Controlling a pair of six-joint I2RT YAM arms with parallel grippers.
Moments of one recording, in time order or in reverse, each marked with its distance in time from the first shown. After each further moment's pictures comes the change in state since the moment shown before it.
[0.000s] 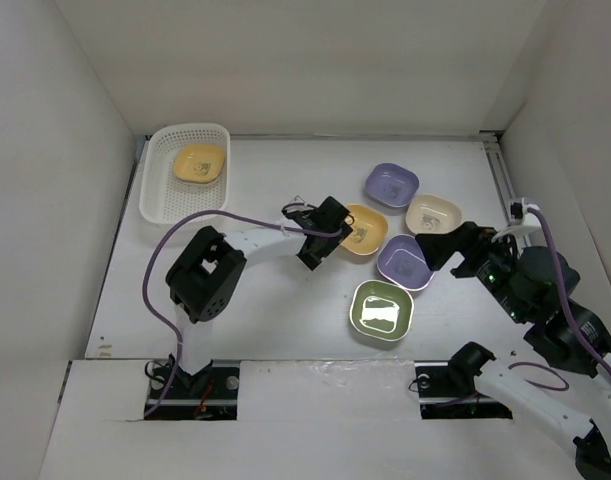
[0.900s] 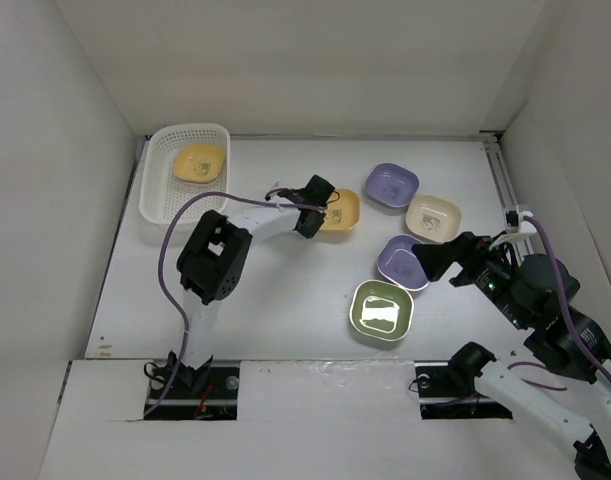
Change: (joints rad) left arm 0.141 0.180 0.179 -0.074 -0.033 -0.049; right arm 0.000 -0.058 -0.052 0.007 -0.087 0.003
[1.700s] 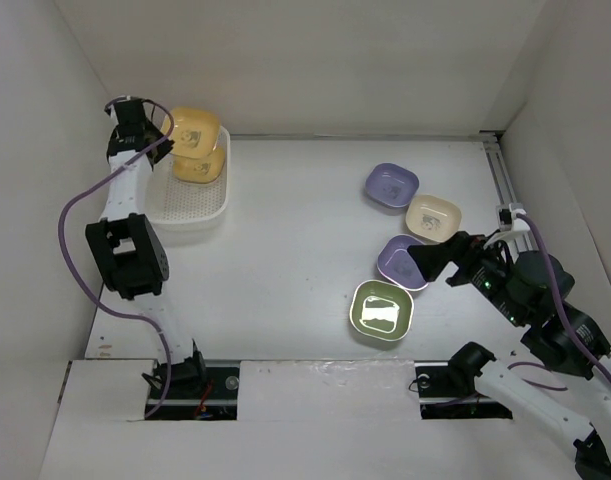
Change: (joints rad) left arm 0.848 -0.140 0.306 0.055 0.303 0.944; right arm 0.000 0.021 0.000 0.000 -0.027 -0.004
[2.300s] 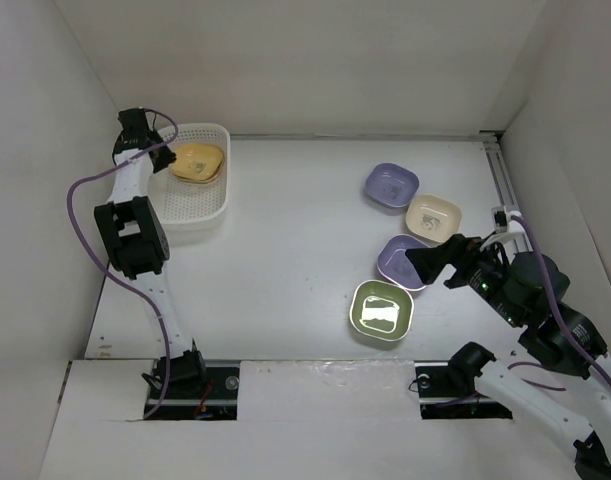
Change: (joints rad) left arm 0.062 0.270 0.157 -0.026 0.079 0.180; right arm 0.000 -0.009 -0.026 0.000 -0.014 -0.007
